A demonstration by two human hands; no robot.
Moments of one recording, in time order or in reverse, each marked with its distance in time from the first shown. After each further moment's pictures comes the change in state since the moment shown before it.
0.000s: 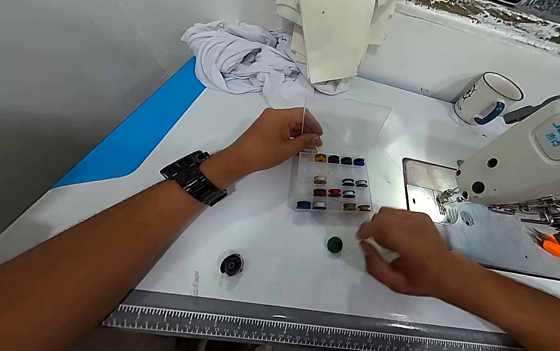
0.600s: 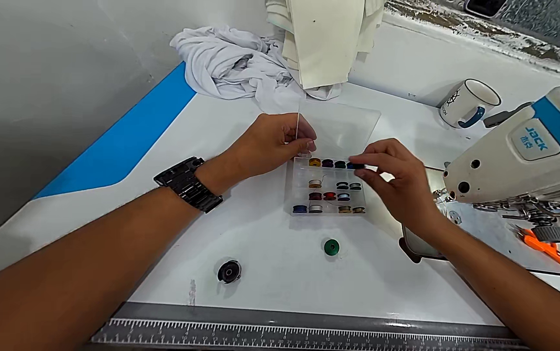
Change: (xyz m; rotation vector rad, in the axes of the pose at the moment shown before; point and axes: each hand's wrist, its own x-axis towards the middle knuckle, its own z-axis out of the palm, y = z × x) left_hand 0.000 -0.002 0.000 -0.009 0.004 0.030; right_hand 0.047 0.044 -0.008 0.080 0.183 0.248
